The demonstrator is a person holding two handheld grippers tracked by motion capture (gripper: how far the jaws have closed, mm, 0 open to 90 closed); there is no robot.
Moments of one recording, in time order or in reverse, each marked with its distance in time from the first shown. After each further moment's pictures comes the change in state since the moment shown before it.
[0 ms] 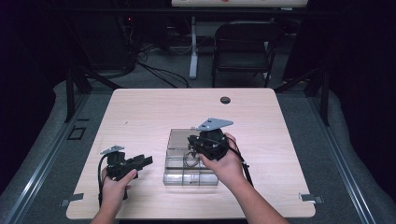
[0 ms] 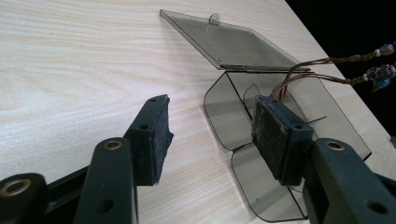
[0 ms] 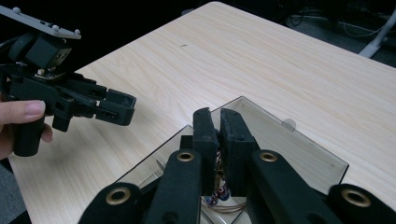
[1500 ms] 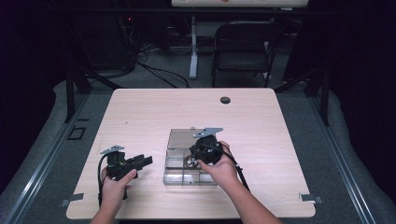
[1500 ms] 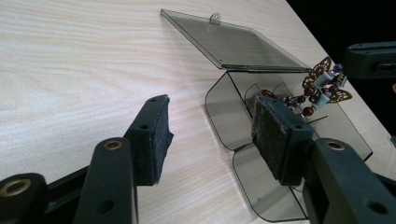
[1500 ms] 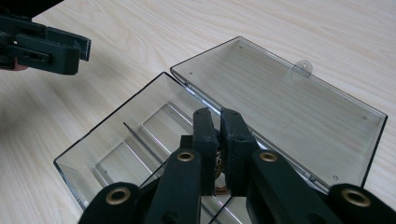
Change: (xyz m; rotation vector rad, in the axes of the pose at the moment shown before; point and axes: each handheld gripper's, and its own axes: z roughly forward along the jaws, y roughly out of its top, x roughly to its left) left arm 0.001 0.000 0.000 -0.001 0.003 0.000; right arm -0.017 -0.043 0.057 0.149 -0.013 0.055
